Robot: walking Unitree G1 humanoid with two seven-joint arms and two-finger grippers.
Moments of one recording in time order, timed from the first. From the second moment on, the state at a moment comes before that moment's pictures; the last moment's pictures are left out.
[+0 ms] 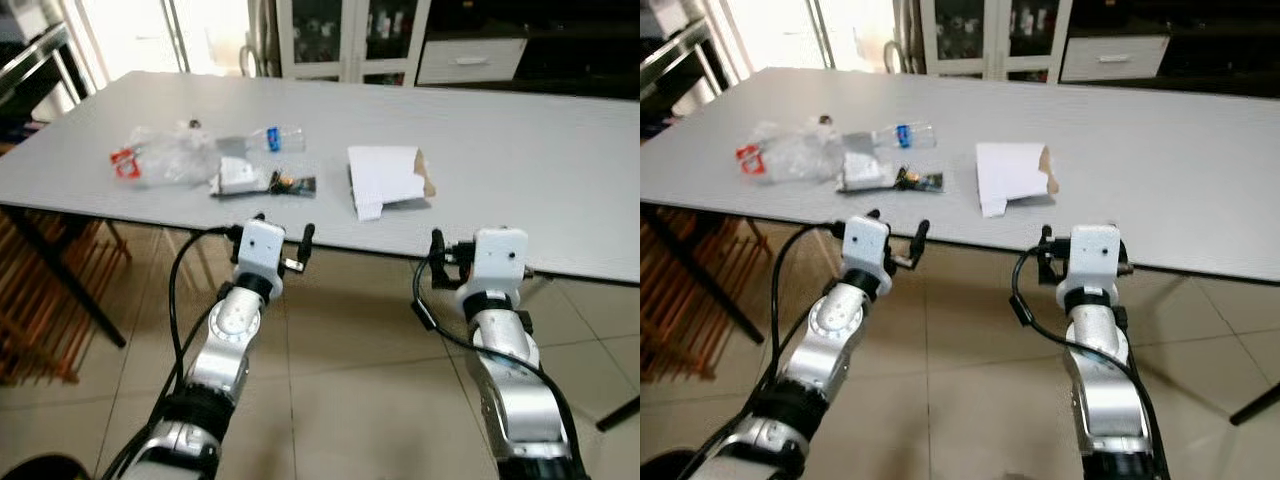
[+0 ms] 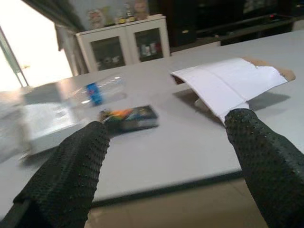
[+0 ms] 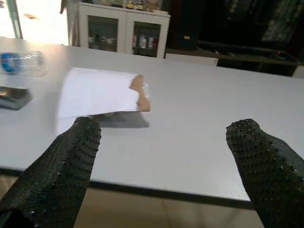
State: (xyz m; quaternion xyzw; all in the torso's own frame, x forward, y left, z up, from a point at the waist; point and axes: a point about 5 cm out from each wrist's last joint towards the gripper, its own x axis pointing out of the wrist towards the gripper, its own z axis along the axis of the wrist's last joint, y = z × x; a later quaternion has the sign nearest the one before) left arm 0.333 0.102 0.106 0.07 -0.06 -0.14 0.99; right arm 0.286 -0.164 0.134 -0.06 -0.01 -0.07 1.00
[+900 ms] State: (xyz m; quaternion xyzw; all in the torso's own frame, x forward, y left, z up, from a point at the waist) left arm 0.332 0.101 0.106 0.07 -0.06 -0.15 0.98; right arm 0.286 -0.167 0.129 -0.06 0.00 -0.08 0.99
